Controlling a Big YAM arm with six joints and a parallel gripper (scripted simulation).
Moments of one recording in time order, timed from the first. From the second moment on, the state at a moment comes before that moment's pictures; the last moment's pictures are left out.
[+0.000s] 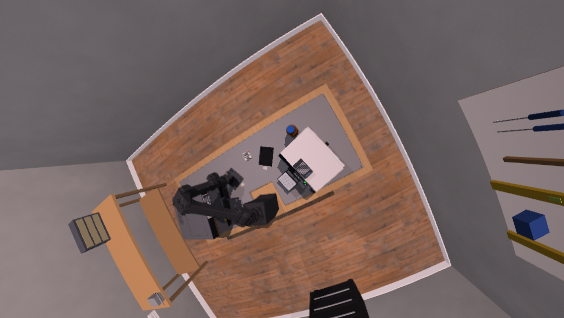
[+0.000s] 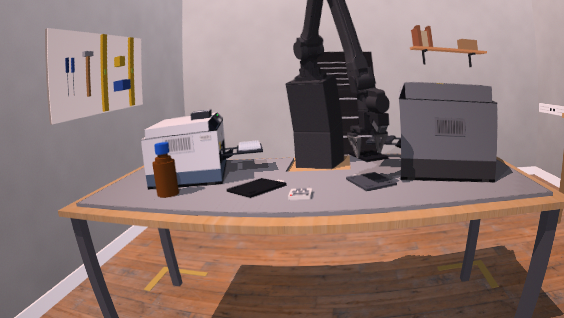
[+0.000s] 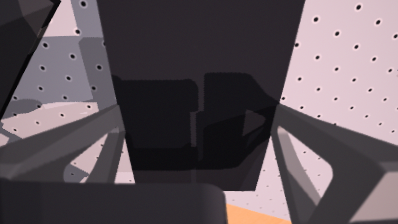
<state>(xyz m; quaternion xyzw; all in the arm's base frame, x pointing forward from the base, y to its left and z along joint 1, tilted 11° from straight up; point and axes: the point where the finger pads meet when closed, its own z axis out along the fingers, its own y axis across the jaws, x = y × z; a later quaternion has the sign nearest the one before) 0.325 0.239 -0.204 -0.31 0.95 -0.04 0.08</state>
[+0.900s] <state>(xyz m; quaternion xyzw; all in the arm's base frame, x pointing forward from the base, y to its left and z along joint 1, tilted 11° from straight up) 0.326 0.237 -0.222 -0.31 0.95 -0.04 0.07</state>
